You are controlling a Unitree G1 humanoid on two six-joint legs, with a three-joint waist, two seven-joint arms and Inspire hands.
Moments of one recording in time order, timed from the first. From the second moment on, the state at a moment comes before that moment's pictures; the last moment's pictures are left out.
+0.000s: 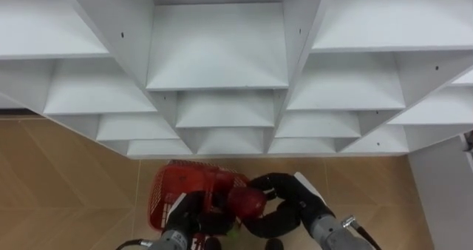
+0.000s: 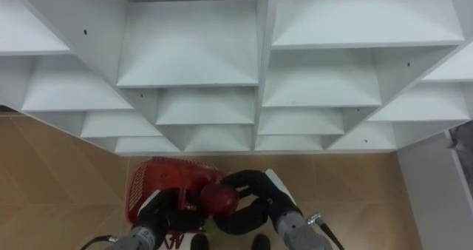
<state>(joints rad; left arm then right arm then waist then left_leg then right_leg) 0.00 0.15 -0.42 0.74 -0.32 -0.07 0.03 0.07 -0.26 0.45 0.46 -0.03 -0.07 0.05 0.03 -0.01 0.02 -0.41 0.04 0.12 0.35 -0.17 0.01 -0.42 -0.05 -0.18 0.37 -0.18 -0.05</state>
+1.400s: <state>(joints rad) 0.01 0.12 -0.49 0.73 -0.32 -0.08 0.01 0.10 -0.23 0.46 0.47 -0.05 -0.06 0.09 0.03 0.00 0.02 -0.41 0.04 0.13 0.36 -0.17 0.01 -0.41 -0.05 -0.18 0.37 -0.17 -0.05</state>
